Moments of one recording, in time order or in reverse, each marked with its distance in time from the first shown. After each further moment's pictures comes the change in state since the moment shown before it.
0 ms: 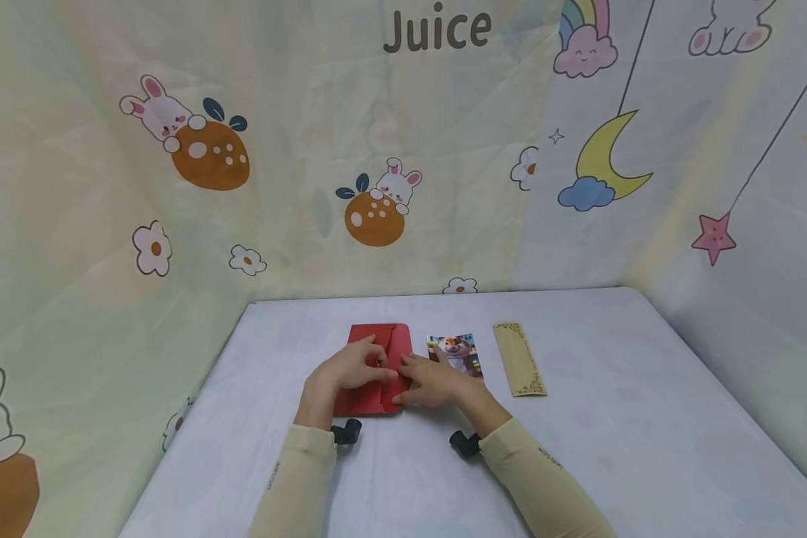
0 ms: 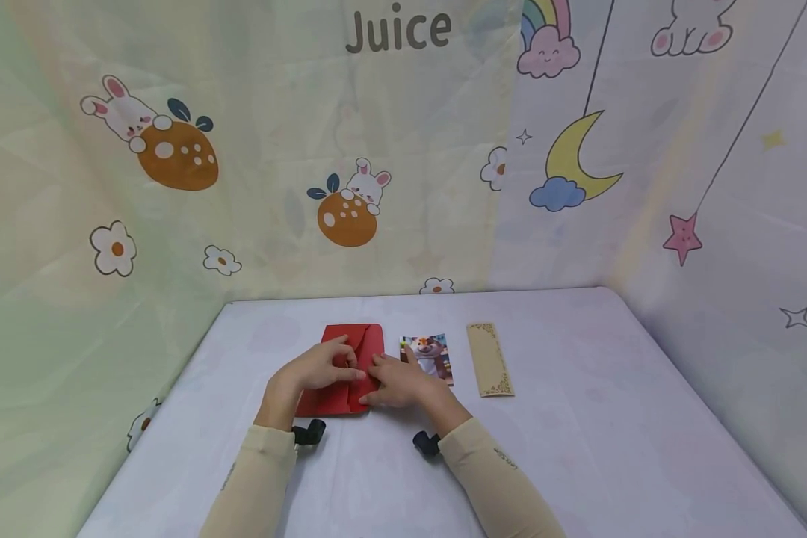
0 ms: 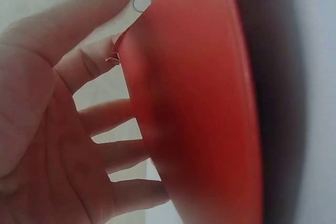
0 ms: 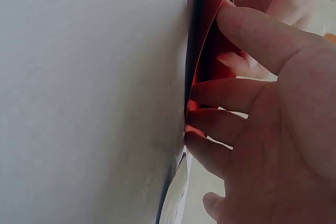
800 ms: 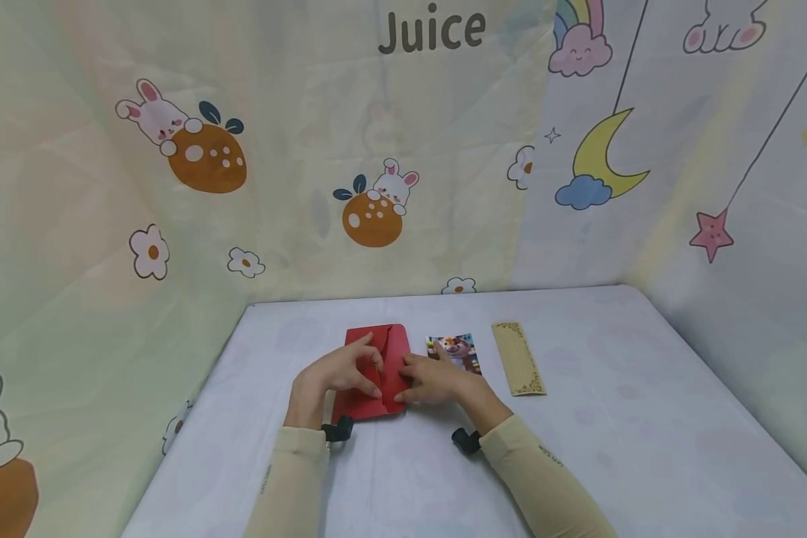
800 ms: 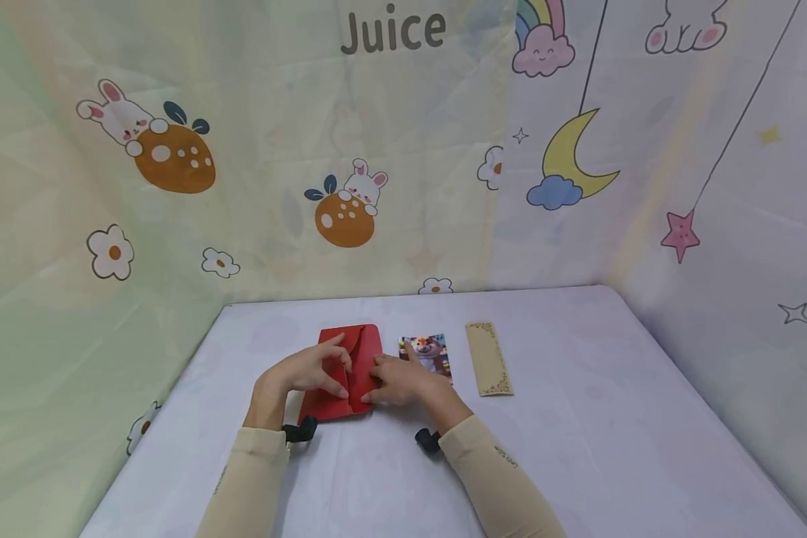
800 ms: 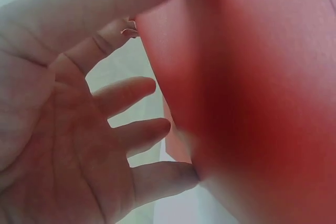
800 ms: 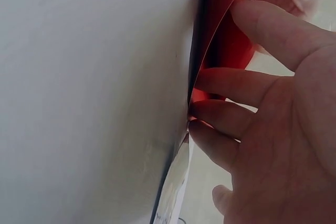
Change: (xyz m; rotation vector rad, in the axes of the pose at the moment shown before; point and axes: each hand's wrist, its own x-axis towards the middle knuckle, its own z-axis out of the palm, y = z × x) left_hand -0.008 -0.007 -0.013 -0.105 -0.103 -0.009; right_hand -0.003 0.003 -0.006 -0.028 0.000 -0.002
